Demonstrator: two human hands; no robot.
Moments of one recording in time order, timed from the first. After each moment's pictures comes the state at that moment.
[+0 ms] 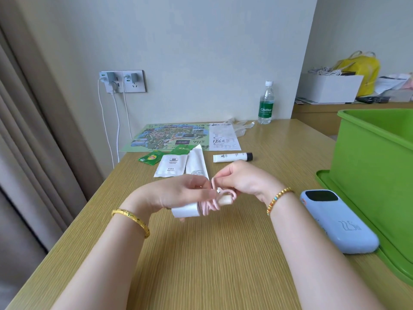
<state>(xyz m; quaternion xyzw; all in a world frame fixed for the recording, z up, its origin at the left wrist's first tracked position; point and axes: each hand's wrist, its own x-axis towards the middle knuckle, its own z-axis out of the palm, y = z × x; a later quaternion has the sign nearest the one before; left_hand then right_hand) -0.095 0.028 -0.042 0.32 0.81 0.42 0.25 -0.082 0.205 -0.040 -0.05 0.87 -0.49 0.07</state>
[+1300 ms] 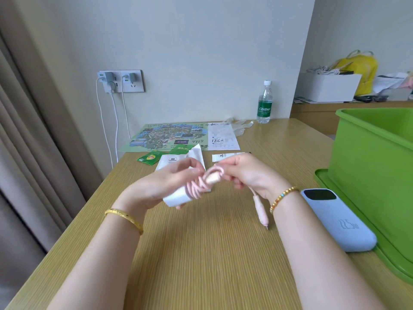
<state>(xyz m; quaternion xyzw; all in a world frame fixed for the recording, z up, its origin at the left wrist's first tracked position) -0.103 0.022 -0.042 0.28 0.74 0.58 0.19 -0.081 0.214 -0.036 -0.08 0.81 -0.58 0.03</state>
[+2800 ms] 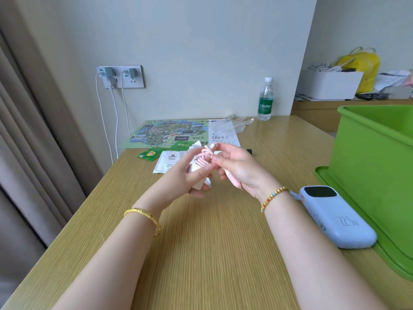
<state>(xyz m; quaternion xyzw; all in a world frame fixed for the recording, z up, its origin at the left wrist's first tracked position) -0.105 0.043 -0.060 0.25 0.74 0.62 0.10 -0.088 0.200 -0.043 -0.11 0.73 -0.67 -0.01</state>
